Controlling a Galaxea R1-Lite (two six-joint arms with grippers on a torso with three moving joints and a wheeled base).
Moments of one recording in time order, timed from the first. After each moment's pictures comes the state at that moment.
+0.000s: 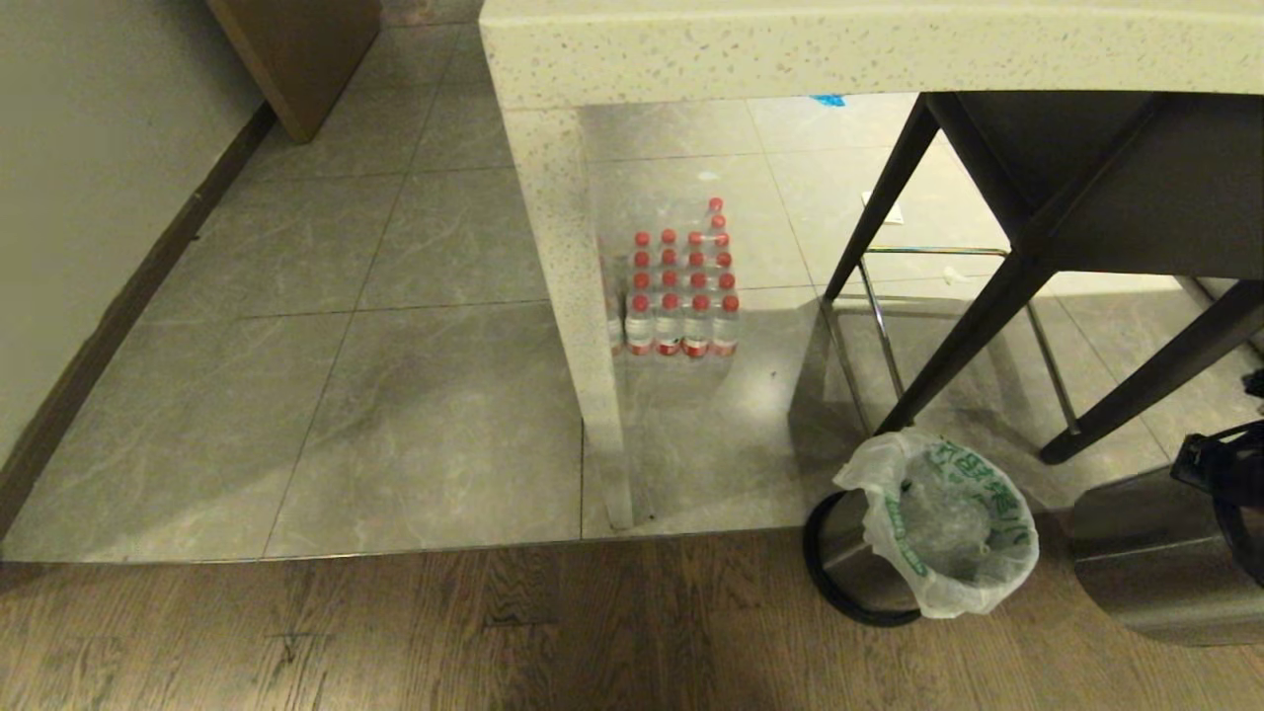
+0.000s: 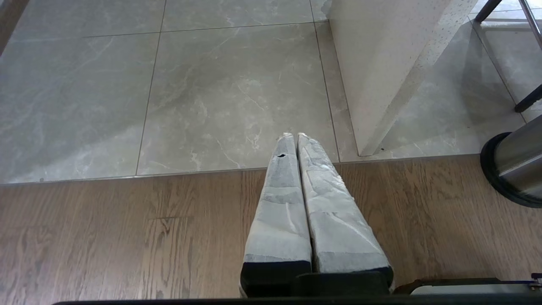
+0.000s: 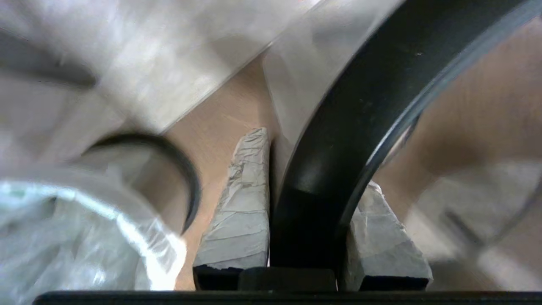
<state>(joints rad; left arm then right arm) 0.00 0.00 0.00 0.00 0.00 -0.01 -0.59 2.08 -0.93 -0.53 -0.06 0.08</state>
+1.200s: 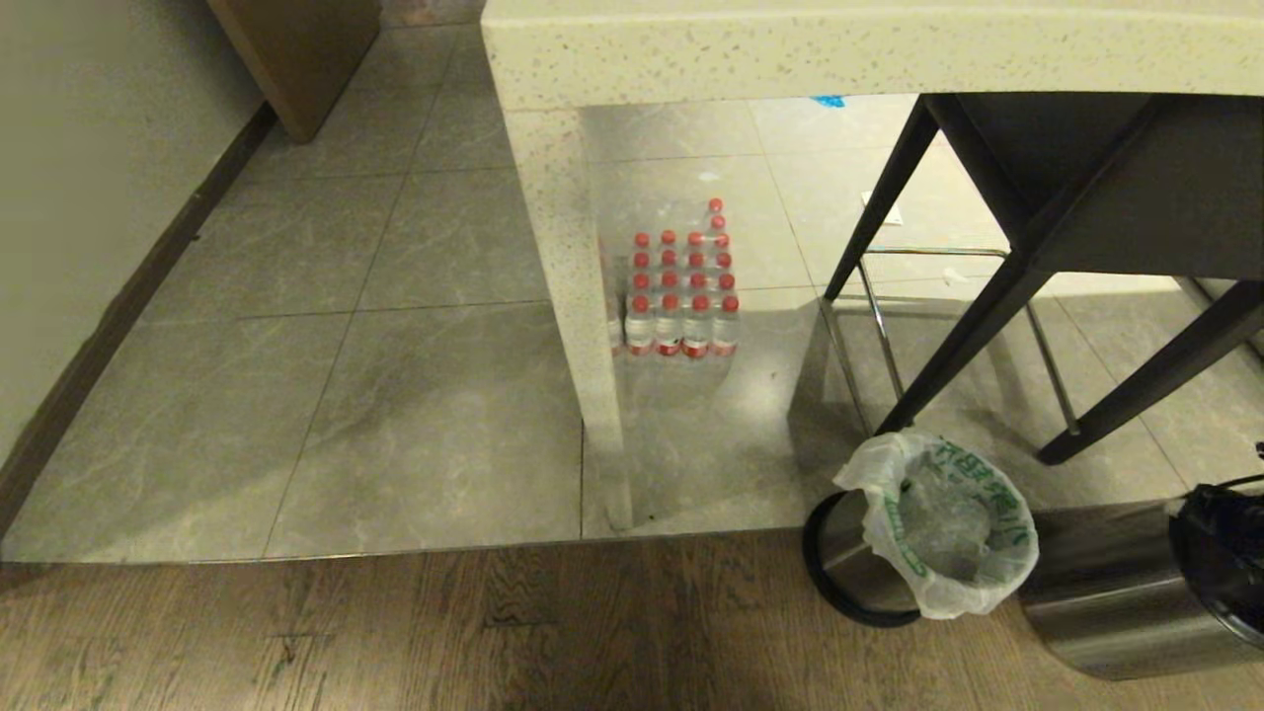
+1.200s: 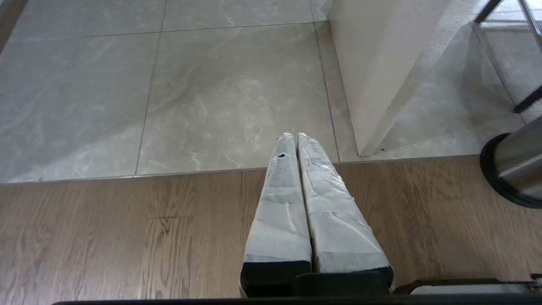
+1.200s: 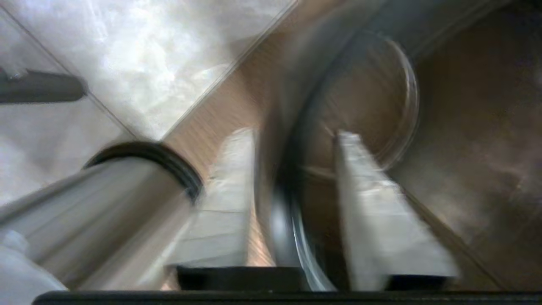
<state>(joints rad) 0.00 0.00 0.00 0.00 0.00 -0.01 -0.78 2.51 -1.28 -0.52 0.25 0.14</state>
